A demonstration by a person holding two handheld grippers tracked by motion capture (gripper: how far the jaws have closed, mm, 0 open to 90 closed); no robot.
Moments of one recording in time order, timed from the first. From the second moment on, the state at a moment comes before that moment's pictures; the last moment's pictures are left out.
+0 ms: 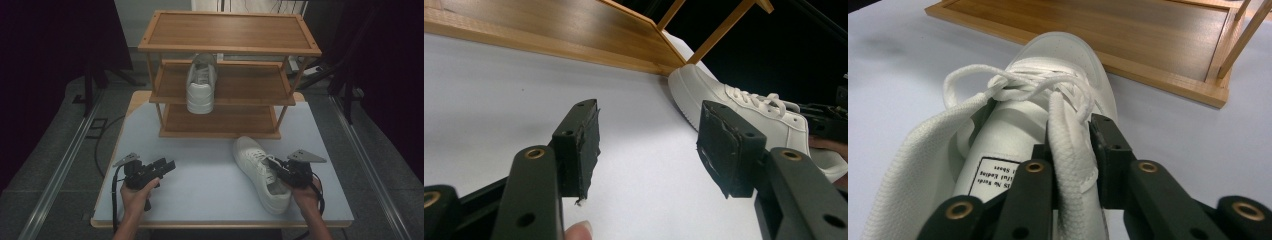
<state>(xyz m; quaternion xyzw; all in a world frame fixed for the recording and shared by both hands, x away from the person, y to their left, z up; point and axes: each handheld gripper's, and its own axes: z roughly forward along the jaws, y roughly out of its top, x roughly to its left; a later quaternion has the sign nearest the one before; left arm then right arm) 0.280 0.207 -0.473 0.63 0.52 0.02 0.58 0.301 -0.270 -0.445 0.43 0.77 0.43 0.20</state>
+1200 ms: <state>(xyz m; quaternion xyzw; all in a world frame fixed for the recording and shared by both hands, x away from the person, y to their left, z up) 0.278 0.211 -0.473 0.62 0.52 0.02 0.59 0.258 -0.246 -0.407 0.40 0.69 0.59 0.13</state>
